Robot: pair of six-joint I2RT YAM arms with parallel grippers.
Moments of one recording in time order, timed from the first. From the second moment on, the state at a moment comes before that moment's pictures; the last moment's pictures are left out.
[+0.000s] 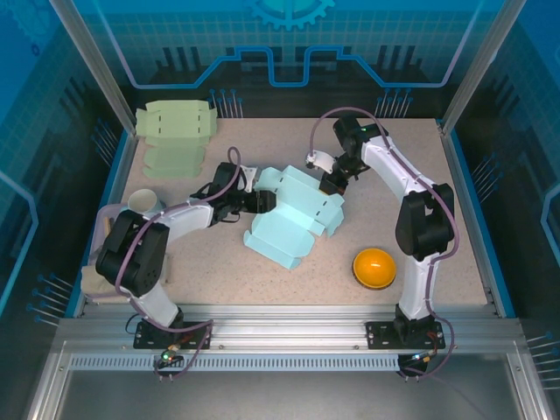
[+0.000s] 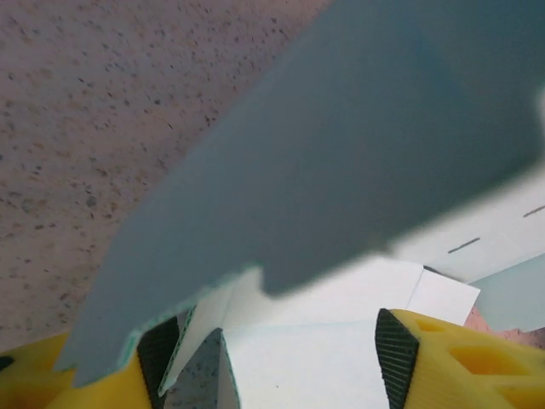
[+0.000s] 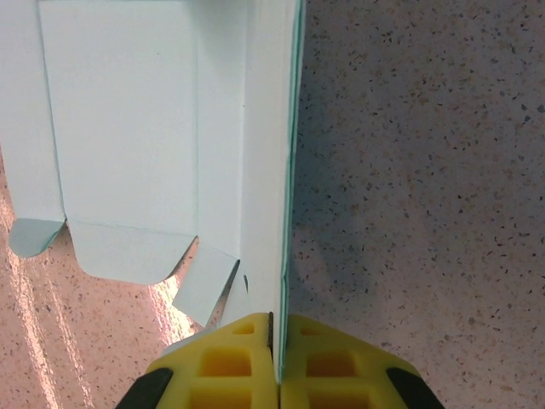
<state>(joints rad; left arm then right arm) -0.37 1.68 0.93 0.00 0.36 -0.37 0.31 2.00 1.80 -1.18 -0.41 -0.82</state>
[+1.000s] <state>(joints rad) -0.27 1.09 0.77 -0.10 0.12 -0.40 0.43 1.74 1.39 -0.68 -0.05 -0.99</state>
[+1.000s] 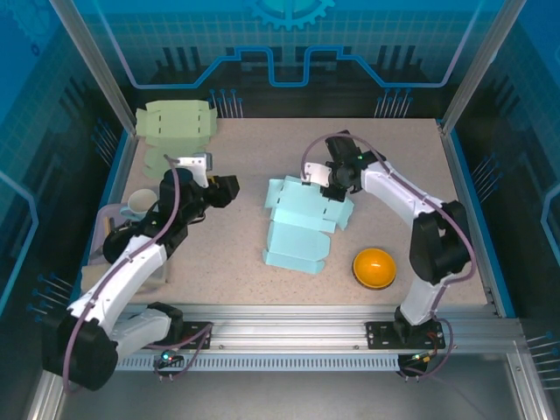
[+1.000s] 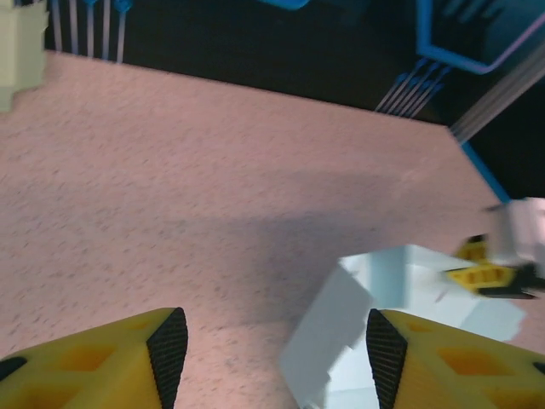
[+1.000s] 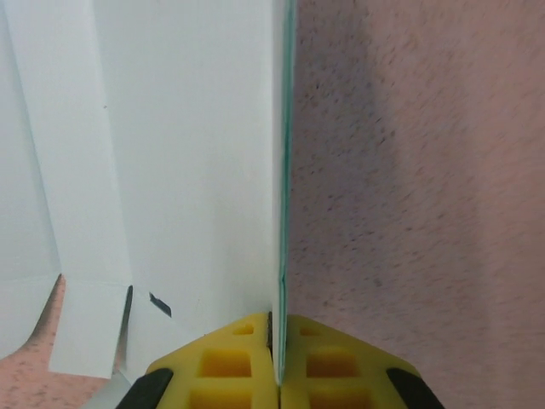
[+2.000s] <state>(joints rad) -0.39 1.41 0.63 0.13 0.25 -0.26 0.49 1.72 1.17 -0.18 0.03 -1.41</state>
